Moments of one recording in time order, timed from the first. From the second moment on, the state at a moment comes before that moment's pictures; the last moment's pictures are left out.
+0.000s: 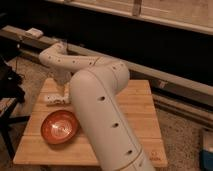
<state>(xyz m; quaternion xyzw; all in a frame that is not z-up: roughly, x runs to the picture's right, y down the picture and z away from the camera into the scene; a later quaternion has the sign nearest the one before) -0.233 0.013 0.880 -0.32 0.12 0.28 0.90</state>
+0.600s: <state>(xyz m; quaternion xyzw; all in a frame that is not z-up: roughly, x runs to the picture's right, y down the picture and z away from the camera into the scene) -0.268 0.030 0.905 -0.35 0.12 0.20 0.91</state>
